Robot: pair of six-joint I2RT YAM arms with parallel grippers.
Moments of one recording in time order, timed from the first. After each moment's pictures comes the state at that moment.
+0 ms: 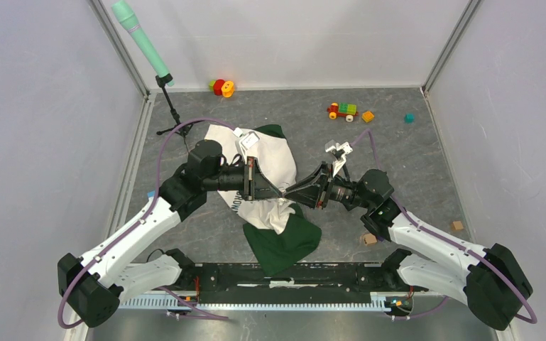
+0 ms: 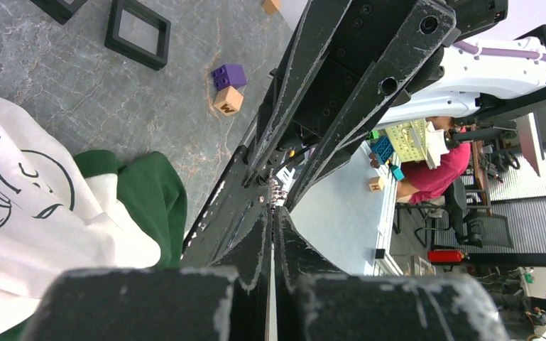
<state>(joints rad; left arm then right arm) -0.65 1.01 0.88 -0.22 0.71 -0.65 0.70 1.01 0.47 0.69 -0.63 0.69</state>
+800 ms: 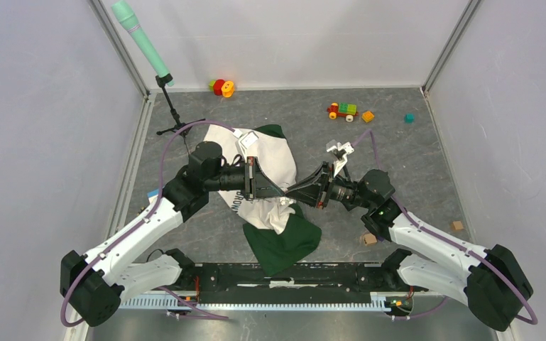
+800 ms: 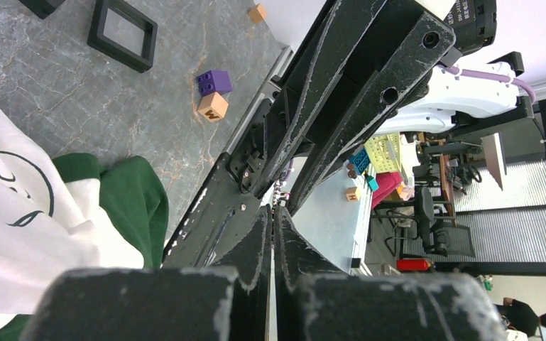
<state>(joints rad) -0.64 1.02 0.82 -0.11 0.73 -0.76 0.70 1.00 0.47 0.69 -0.63 0.67</state>
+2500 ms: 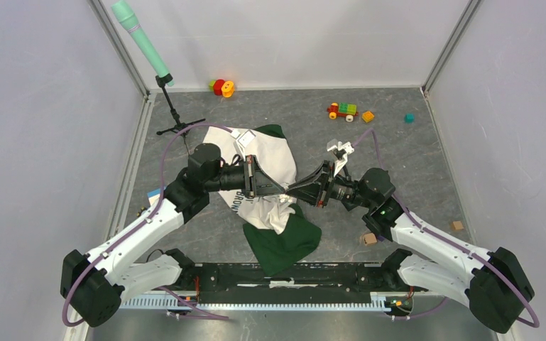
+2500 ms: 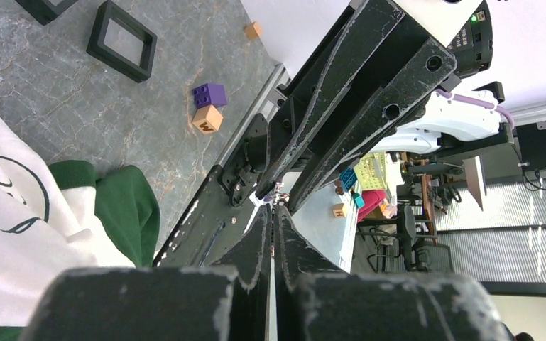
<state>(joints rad) -0.64 1.02 0.78 -0.01 0.71 -0.85 0.71 0.98 0.49 0.62 -0.60 0.61</state>
